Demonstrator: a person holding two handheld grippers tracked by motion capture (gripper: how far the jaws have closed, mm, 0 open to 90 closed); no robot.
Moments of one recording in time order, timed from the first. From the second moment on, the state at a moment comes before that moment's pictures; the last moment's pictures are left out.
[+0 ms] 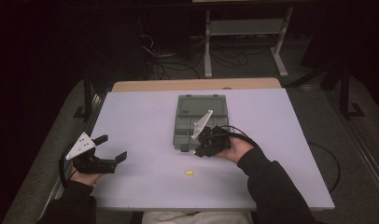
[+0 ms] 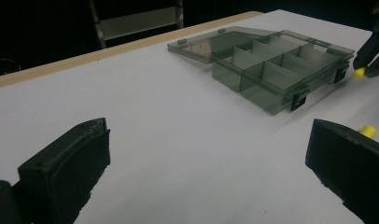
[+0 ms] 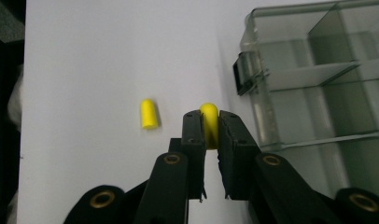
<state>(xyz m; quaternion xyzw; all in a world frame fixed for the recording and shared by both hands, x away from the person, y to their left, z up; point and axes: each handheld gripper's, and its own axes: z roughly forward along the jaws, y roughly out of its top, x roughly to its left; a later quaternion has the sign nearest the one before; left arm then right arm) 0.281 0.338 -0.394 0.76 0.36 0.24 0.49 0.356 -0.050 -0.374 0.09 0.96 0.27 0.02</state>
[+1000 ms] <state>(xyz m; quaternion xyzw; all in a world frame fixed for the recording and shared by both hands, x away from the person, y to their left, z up) 0.282 0.337 -0.395 0.76 0.36 0.24 0.49 0.411 -0.074 -0.337 0.16 0.95 0.27 0.05</state>
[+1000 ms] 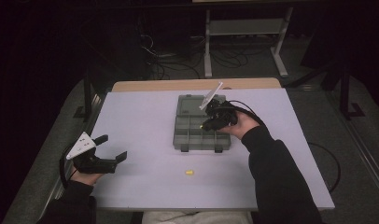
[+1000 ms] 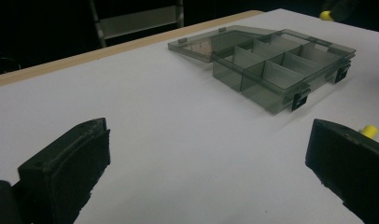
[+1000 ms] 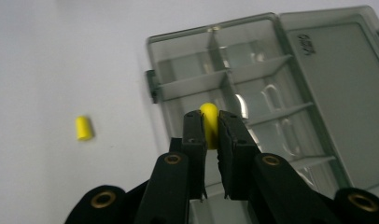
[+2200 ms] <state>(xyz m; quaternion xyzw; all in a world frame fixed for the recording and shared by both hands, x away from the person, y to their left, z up) 0.282 0.338 -0.394 0.75 0.36 0.24 0.50 0.466 -0.076 -0.383 0.24 0.94 0.23 0.05</state>
